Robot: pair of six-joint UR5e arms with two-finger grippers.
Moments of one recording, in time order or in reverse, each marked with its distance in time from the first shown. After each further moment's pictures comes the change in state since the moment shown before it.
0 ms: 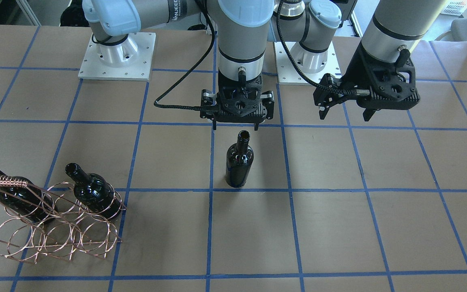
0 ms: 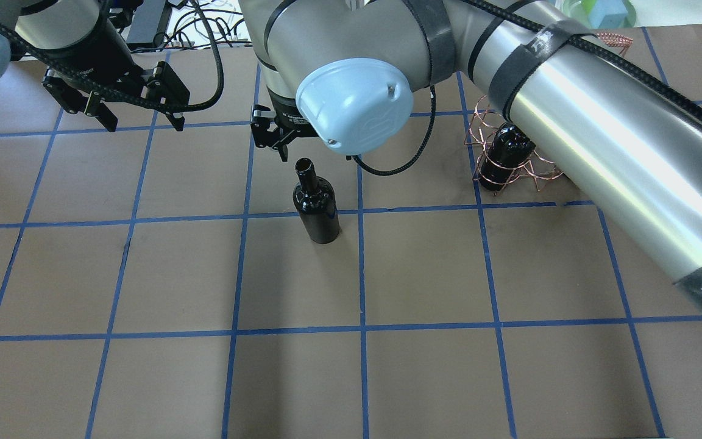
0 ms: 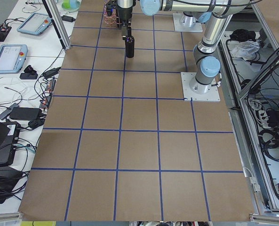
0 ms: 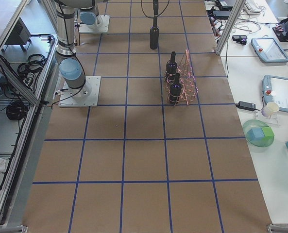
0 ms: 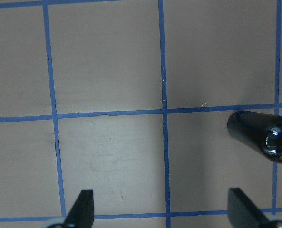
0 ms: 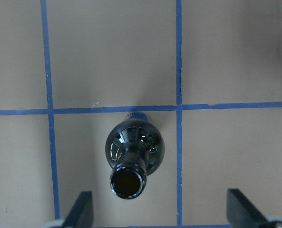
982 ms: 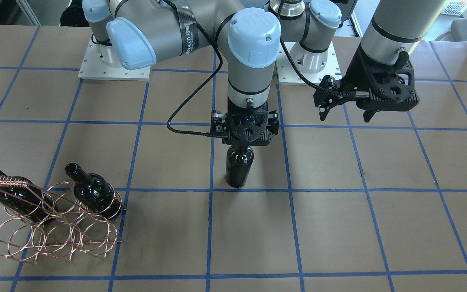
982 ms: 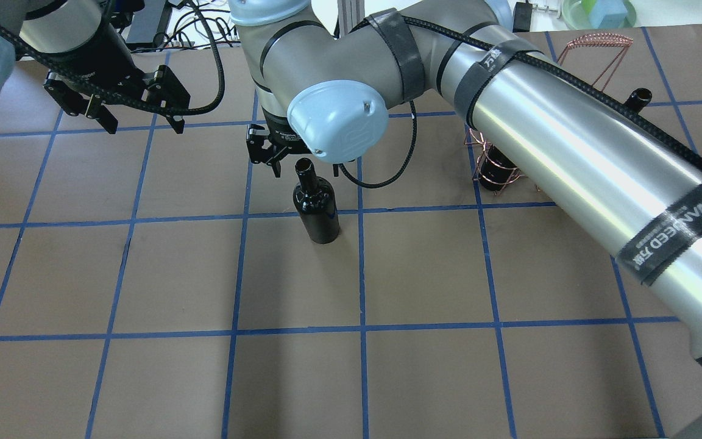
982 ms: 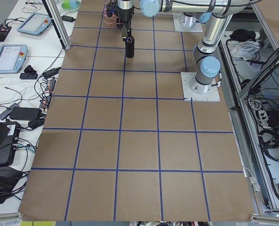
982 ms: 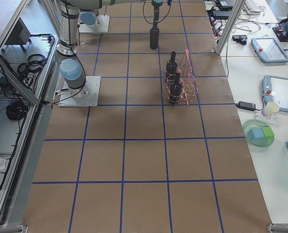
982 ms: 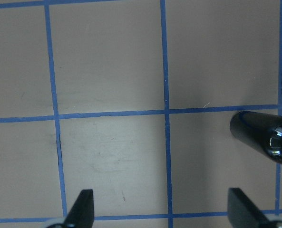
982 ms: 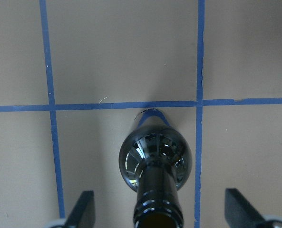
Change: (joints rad) left arm 0.001 0.000 -0.008 0.011 0.005 0.002; right arm 0.005 0.075 0.007 -0.037 0.049 0.007
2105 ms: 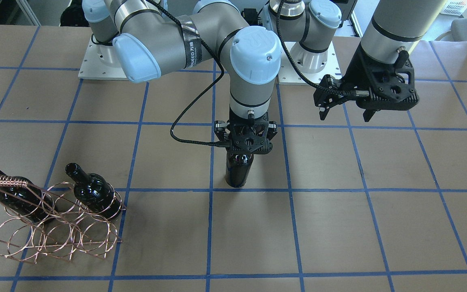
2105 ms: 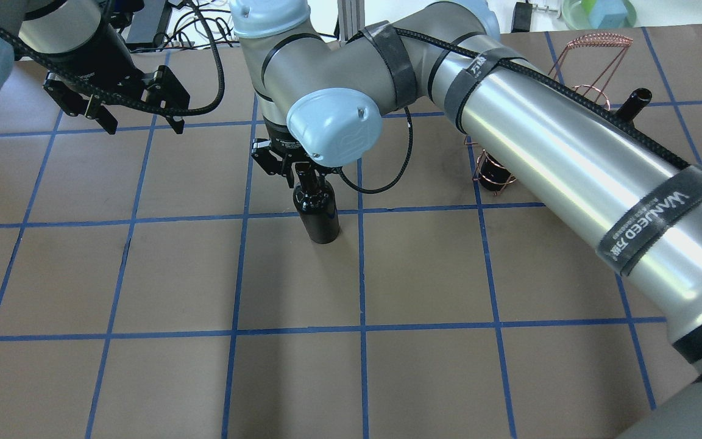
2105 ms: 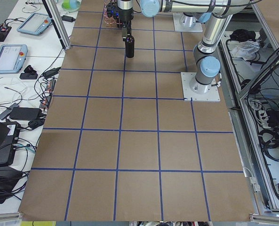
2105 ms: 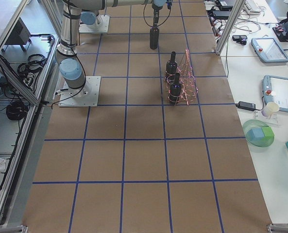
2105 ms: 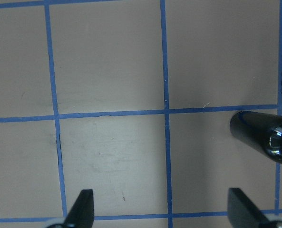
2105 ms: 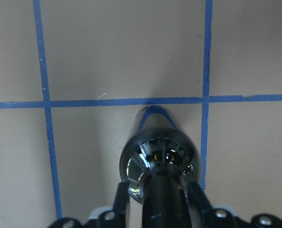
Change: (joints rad) left arm 0.000 0.003 -0.001 0.001 -0.001 -0.001; right arm 0.000 0.029 0.004 -0.004 0.009 -0.004
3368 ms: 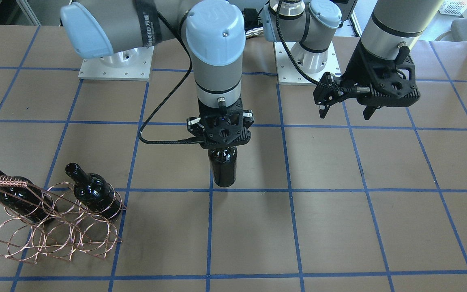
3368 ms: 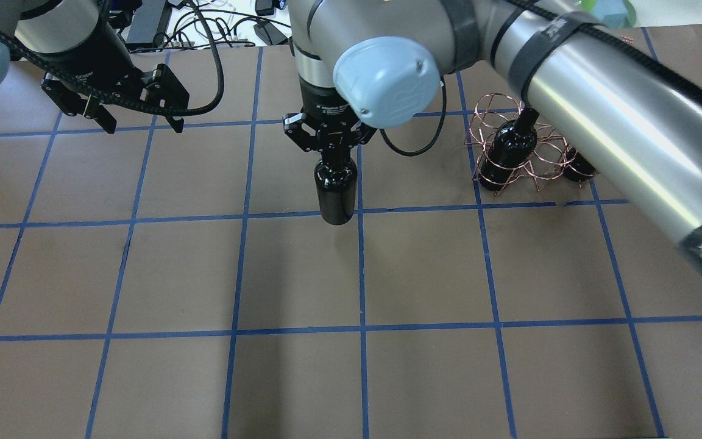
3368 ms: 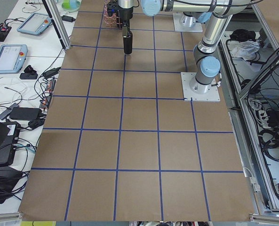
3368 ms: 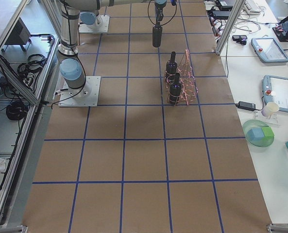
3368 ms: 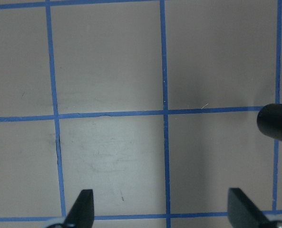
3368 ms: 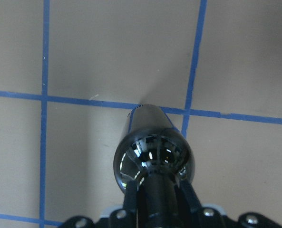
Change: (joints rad) left arm -0.001 0.010 -0.001 0.000 -0.001 -0.008; right arm -0.107 -0.106 -0.006 0.102 0.010 -0.275
